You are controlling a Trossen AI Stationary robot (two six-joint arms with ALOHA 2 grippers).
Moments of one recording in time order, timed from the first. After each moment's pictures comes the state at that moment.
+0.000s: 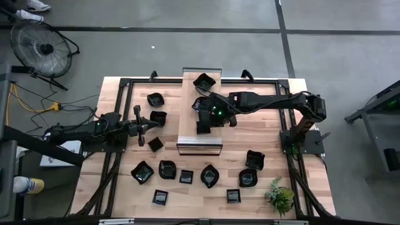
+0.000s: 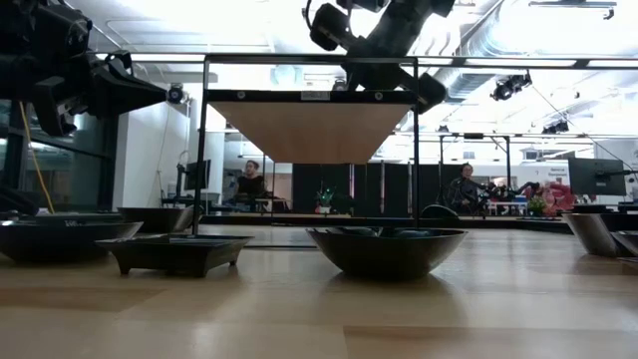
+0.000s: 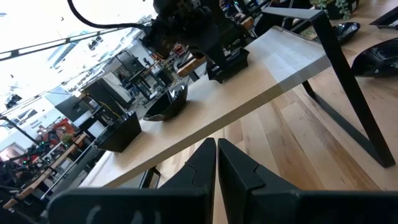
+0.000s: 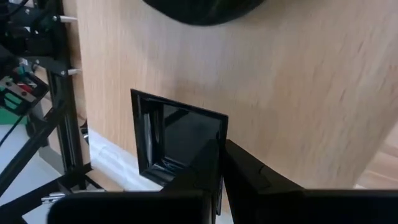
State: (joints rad) left arm 0.08 0.01 0.04 -0.05 -0.06 0.66; right arm -0.14 1.71 1.43 -0.69 -0.18 1.33
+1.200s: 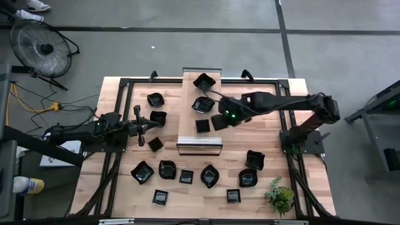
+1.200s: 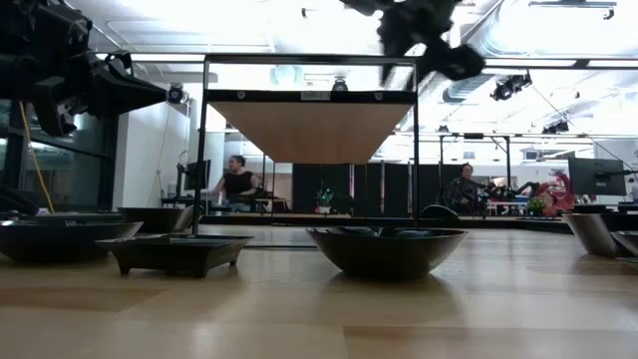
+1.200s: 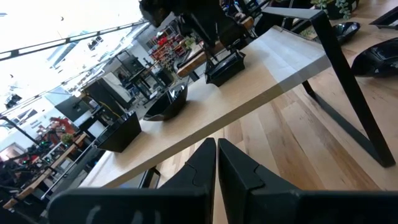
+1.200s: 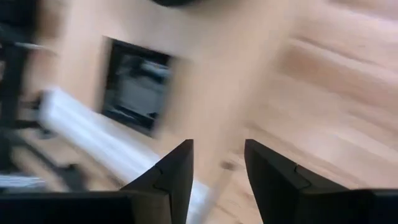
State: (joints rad) left arm 0.08 0.01 0.04 -0.05 -0.06 0.66; right arm -0.06 1.56 1.42 -0.97 0.01 1.15
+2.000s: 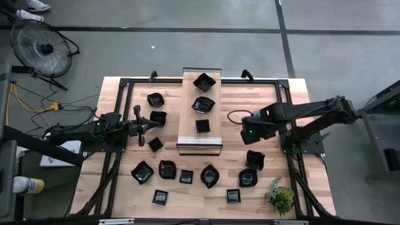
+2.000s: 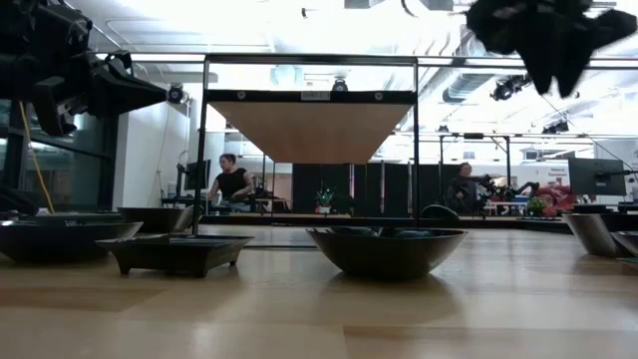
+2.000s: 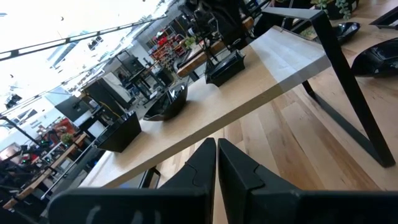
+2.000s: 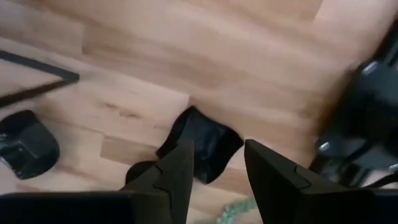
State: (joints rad) left arm 0.08 0.01 0.04 -0.05 -0.06 0.66; right arm 0.10 1.32 1.20 -1.38 -0.04 1.41
